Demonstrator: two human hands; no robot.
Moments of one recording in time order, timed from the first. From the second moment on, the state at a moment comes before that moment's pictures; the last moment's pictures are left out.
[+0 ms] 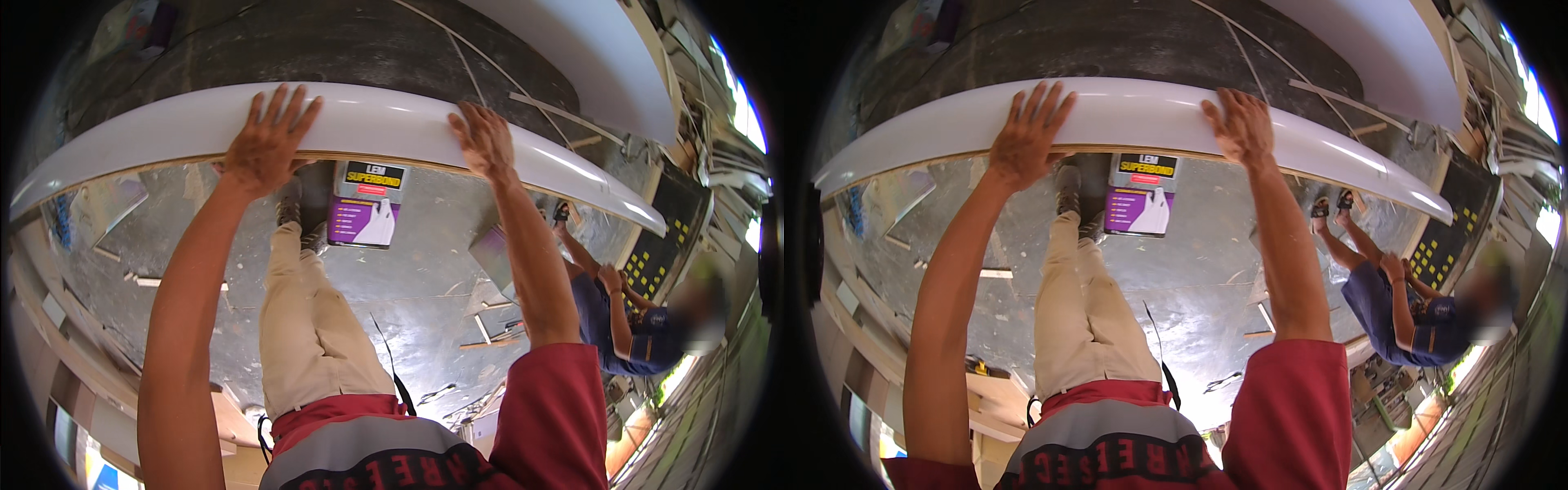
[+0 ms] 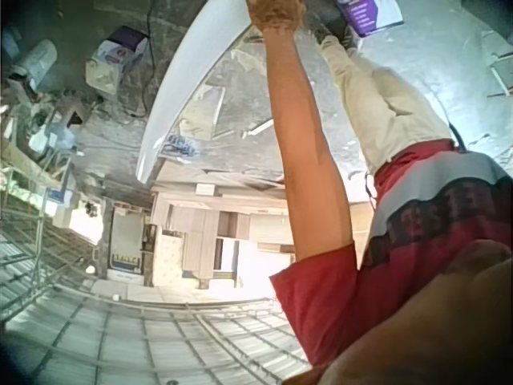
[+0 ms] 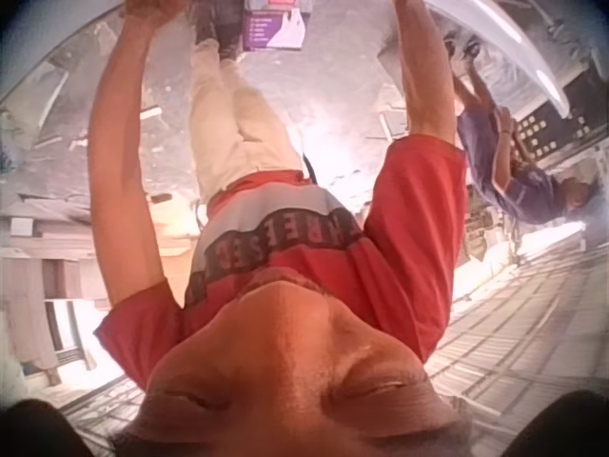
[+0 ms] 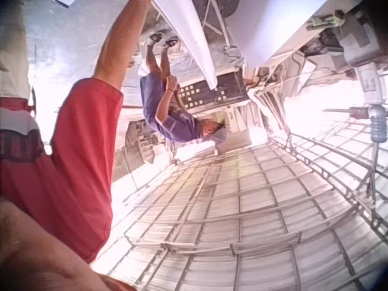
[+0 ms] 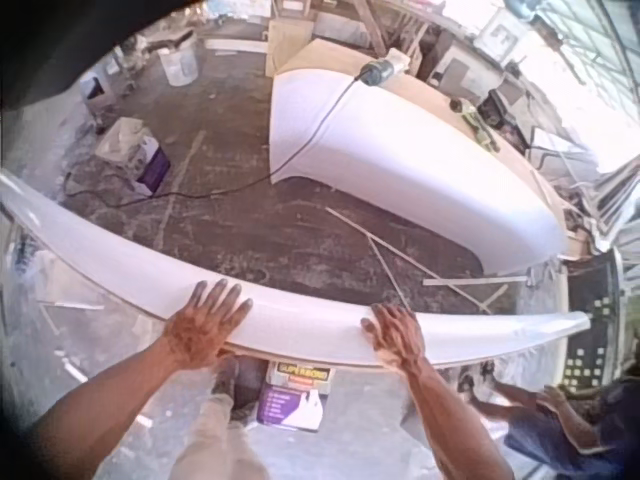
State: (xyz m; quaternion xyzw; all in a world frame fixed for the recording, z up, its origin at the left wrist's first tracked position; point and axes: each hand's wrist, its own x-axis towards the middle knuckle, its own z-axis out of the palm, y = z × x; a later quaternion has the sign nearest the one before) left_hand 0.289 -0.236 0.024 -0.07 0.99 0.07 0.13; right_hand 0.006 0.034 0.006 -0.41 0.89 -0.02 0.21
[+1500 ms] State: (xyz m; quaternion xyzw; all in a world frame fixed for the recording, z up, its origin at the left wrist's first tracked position) left_hand 0.294 -0.238 0.009 -0.02 1.00 0.00 0.04; right_hand 0.005 0.041 0.001 -0.36 0.91 -0.08 0.18
